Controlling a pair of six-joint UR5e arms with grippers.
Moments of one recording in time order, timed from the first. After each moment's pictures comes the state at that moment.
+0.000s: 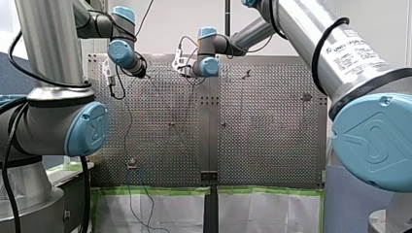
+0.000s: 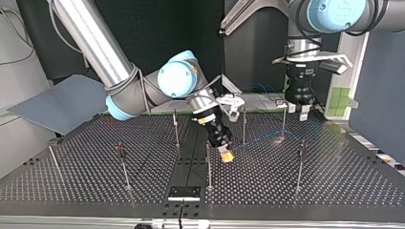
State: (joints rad) left arm -0.03 -1.32 -2.02 -2.95 -1.67 -1.78; right arm 2.40 -0.93 0.98 -0.18 1.53 1.75
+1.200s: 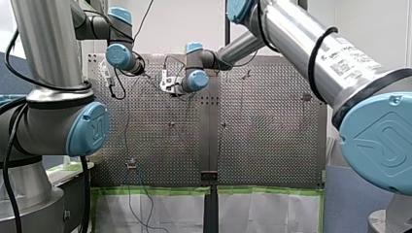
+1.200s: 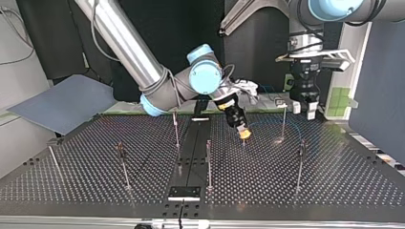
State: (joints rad) left arm -0.02 -1.28 -2.08 -2.82 -1.69 -1.85; right arm 2.47 -0.80 0.93 -0.04 1.55 1.62
